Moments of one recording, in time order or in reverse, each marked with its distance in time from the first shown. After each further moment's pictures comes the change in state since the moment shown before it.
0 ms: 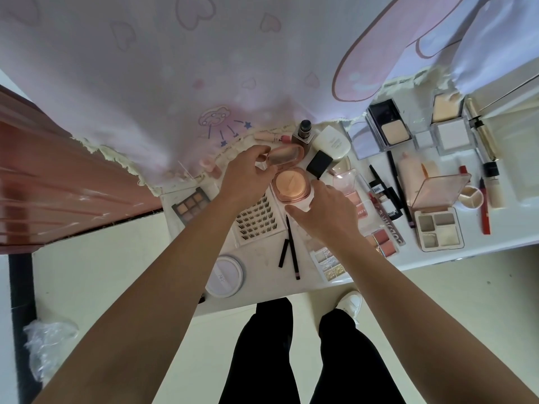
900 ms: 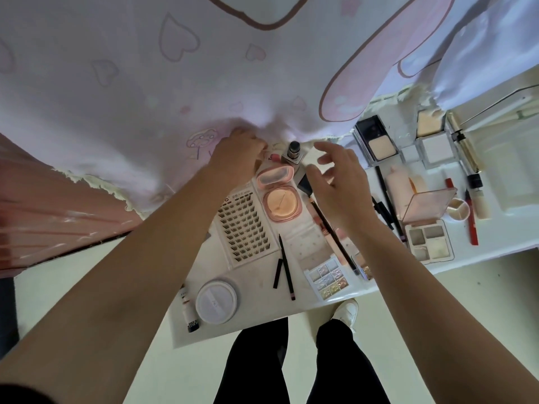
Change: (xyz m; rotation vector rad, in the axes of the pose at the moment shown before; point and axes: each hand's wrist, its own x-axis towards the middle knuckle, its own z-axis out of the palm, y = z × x) left_hand 0.081 0.015 -0.021 0.762 -0.135 0.365; right_hand 0.026 -0.001 -0.064 0.483 0.274 -0.132
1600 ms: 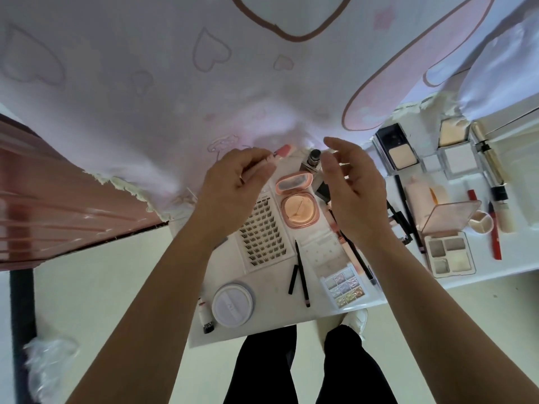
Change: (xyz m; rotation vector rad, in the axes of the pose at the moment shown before) left_hand -0.103 0.029 -0.058 -0.788 0.330 -0.223; right_hand -0.008 -0.039 0.000 0.367 0.054 -0.036
